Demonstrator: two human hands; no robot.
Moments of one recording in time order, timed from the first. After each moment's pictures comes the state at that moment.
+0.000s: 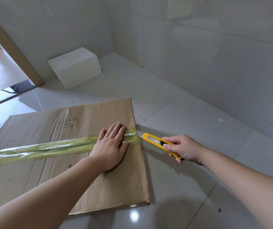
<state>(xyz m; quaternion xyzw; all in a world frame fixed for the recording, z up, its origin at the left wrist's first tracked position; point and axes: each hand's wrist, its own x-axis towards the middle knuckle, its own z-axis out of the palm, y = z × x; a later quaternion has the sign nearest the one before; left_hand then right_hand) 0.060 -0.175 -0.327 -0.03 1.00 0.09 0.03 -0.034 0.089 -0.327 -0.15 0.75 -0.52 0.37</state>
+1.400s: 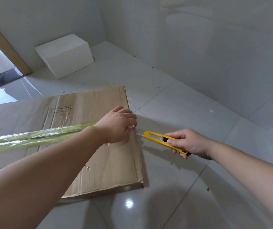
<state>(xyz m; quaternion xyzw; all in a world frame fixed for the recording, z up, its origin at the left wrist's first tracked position) 0.025 -0.158 -0.293 0.22 0.97 0.03 0.00 -0.008 0.124 -0.314 -0.13 0.75 -0.51 0.40</state>
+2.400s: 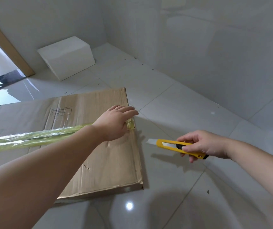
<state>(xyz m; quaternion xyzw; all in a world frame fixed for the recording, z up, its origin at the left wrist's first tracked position) 0.025 -0.158 -0.287 0.14 0.98 0.10 0.00 -0.015 0.159 -0.292 -0.15 0.77 -0.43 0.45</state>
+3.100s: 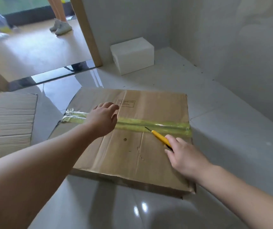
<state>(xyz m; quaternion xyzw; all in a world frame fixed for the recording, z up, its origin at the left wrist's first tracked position) 0.143 -0.316 -0.266 -0.19 0.98 0.04 -0.04 0.067 -0.030 -0.285 -0.41 0.89 -0.14 0.16</state>
